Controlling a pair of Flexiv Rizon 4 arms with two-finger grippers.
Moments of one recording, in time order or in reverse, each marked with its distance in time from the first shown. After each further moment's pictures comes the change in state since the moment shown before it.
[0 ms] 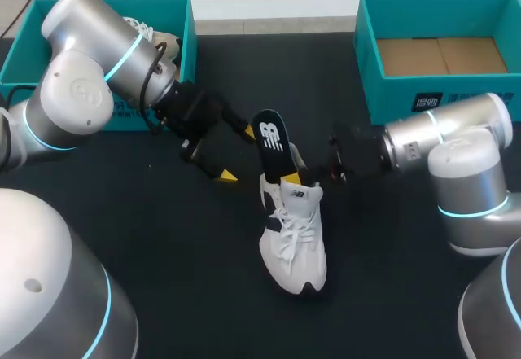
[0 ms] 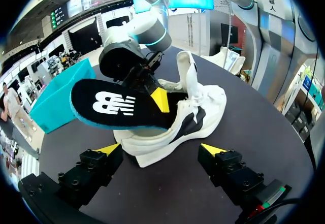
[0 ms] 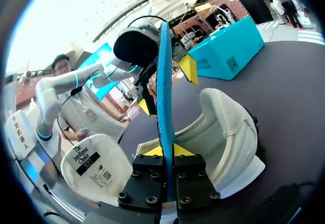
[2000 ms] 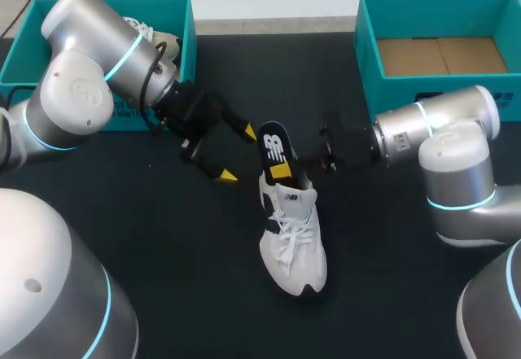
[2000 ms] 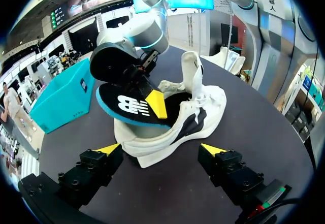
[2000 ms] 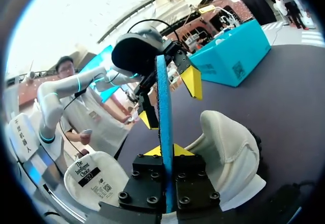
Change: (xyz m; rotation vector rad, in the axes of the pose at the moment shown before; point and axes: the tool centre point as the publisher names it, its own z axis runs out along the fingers) left arm 0.000 0.000 0.000 0.000 0.000 0.000; right arm 0.000 0.016 0.012 0.000 0.044 0.004
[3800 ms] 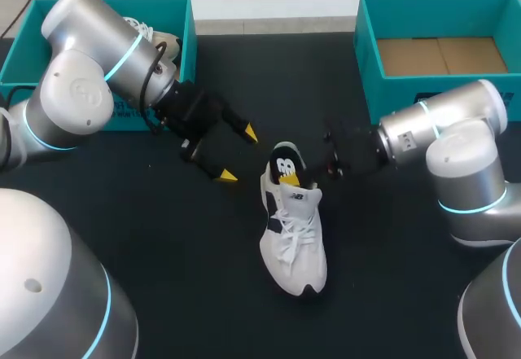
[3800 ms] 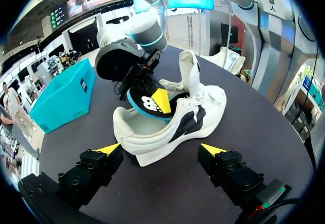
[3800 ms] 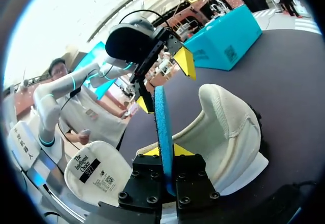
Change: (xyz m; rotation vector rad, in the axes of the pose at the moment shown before) left arm 0.000 0.000 0.000 0.000 0.000 0.000; right arm 0.002 -0.017 -0.011 0.068 -0.043 0.064
